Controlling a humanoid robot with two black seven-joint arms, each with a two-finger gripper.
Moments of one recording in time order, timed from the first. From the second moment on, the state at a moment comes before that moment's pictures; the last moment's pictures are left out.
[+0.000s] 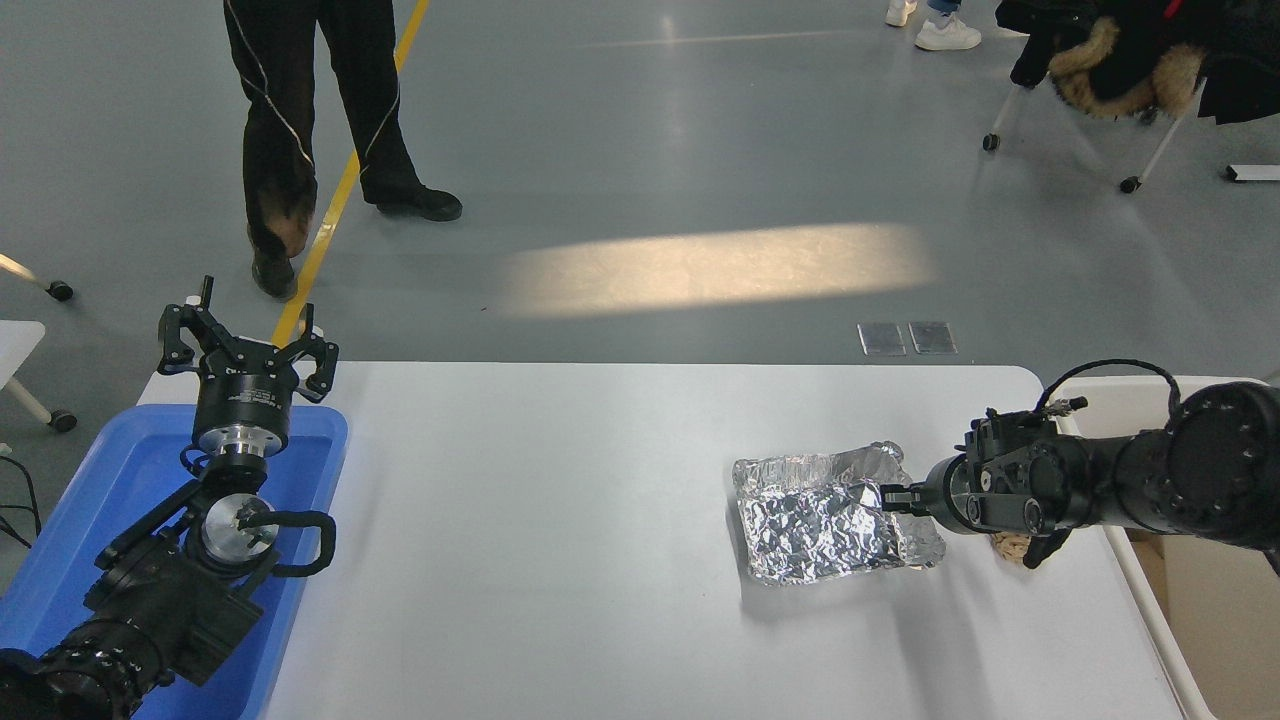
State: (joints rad) left arm -0.61 0.19 -0.97 -0.40 -0.12 -0.53 -0.56; right arm 1.22 -0.13 -1.17 0.79 -0.27 0.07 -0.02
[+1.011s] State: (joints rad) left arm -0.61 0.19 -0.97 -0.40 -0.12 -0.53 -0.56; right arm 2.15 -0.46 -1.36 1.58 -0.27 0.23 -0.01
